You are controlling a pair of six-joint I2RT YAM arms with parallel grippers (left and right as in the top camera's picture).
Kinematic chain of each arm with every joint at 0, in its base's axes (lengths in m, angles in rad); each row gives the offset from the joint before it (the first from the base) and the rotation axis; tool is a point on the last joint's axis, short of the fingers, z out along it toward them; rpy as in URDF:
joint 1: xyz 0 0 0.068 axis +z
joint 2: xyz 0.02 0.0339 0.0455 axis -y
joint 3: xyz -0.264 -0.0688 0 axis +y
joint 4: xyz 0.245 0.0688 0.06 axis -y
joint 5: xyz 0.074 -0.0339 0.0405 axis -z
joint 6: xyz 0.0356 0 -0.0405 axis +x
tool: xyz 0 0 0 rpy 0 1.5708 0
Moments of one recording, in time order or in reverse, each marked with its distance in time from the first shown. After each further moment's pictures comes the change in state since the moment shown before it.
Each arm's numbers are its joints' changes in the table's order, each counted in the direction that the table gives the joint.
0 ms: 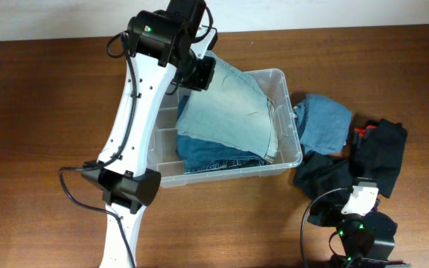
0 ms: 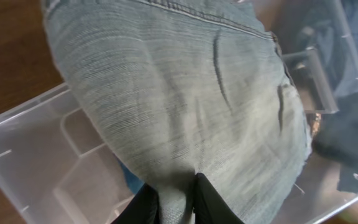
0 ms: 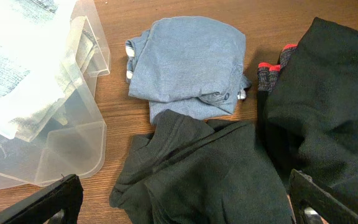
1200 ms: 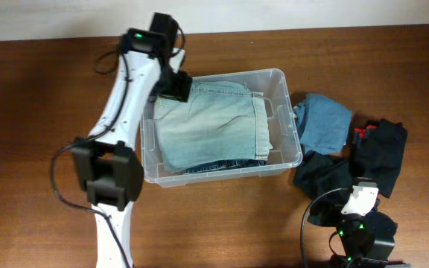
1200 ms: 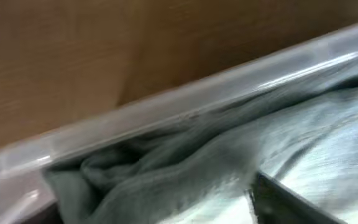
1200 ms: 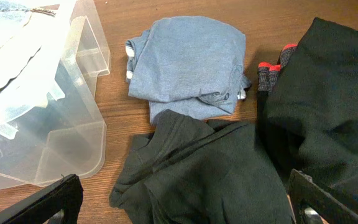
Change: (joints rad) left arm 0.135 0.031 0.533 0.340 -0.117 0.037; right arm 0.000 0.000 0.000 0.000 0.000 0.000
